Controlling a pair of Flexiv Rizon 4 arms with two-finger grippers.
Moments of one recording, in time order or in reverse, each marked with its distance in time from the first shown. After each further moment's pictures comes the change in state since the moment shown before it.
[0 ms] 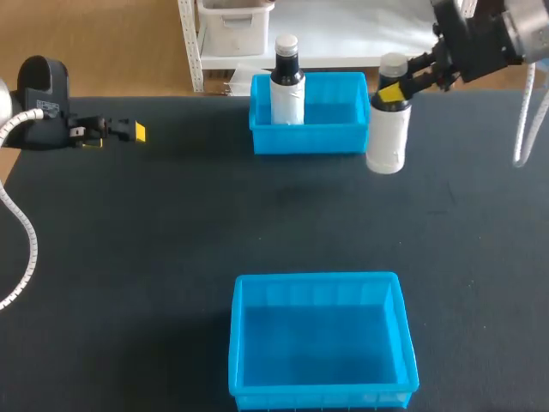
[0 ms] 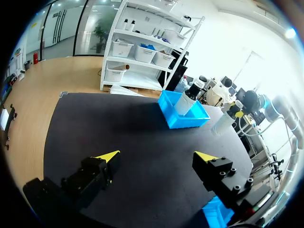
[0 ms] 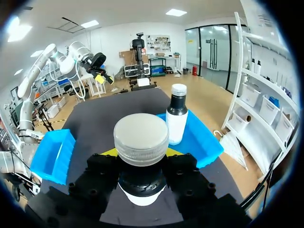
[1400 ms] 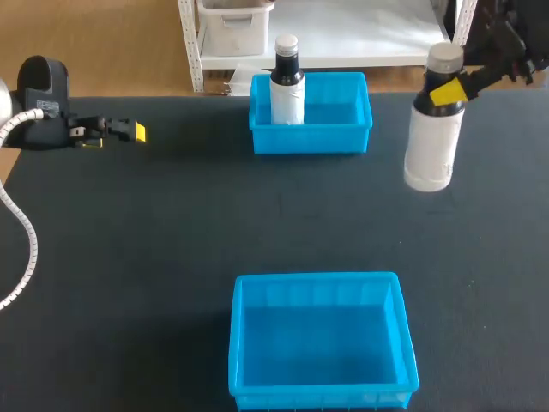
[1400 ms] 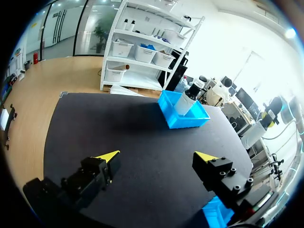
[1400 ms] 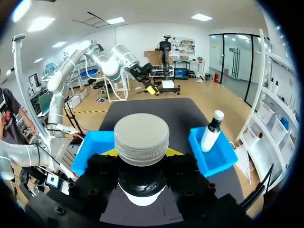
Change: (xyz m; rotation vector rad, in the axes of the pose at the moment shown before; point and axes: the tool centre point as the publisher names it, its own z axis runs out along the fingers) left arm 0.000 0.000 0.000 0.000 0.000 0.000; right arm -0.046 0.149 -0.084 -0.182 0.018 -0.129
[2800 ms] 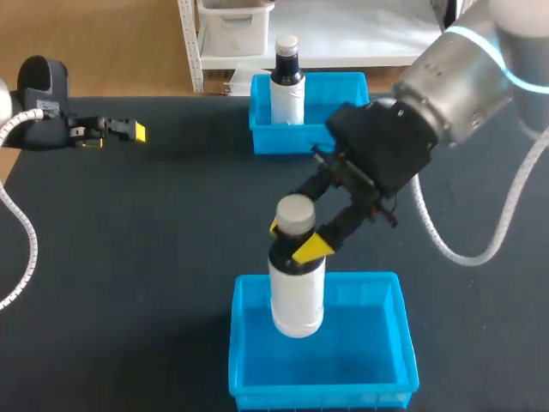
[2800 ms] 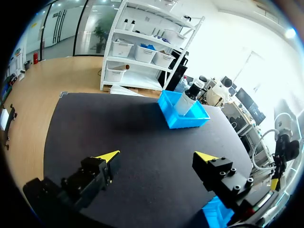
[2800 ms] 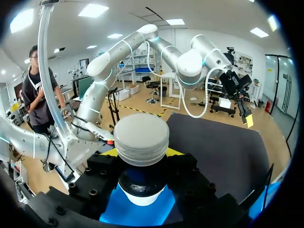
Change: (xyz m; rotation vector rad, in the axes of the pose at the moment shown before) left arm 0.000 0.000 0.000 0.000 0.000 0.000; right arm -0.037 0.183 0.194 -0.452 -0.045 -0.276
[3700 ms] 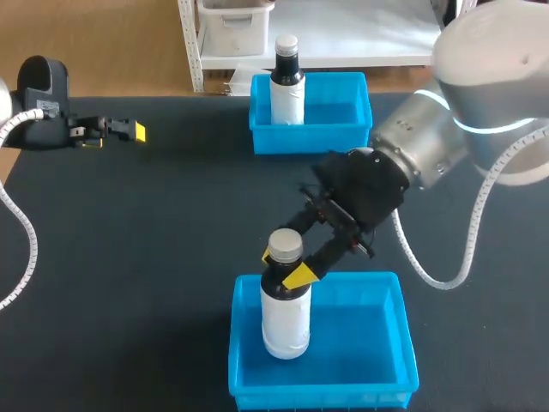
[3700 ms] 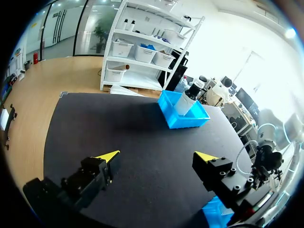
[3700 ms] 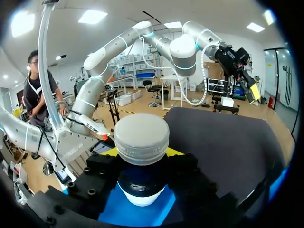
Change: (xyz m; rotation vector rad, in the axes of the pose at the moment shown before) left arm 0.000 0.000 0.000 0.000 0.000 0.000; right arm 0.065 -0.027 0.034 -0.030 -0.068 0.042
